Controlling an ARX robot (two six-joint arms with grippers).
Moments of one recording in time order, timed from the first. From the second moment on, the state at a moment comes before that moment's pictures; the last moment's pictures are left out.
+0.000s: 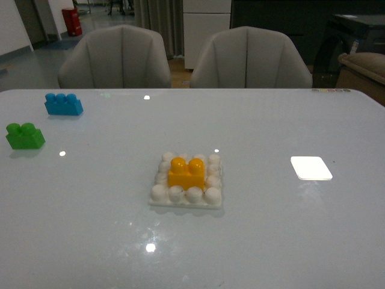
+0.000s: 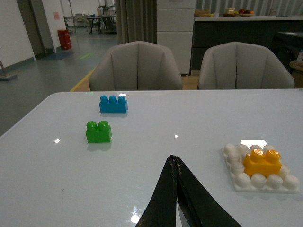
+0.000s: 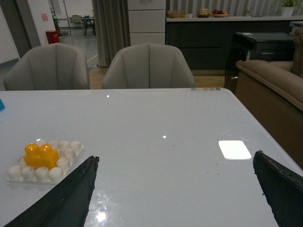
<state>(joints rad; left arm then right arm) 0.00 0.39 0.01 0.39 0.00 -0.01 0.00 0.00 0.01 0.00 0.00 0.01</state>
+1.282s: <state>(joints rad) 0.00 0.01 0.01 0.00 0.00 -0.01 0.00 0.00 0.01 0.00 0.00 0.01</state>
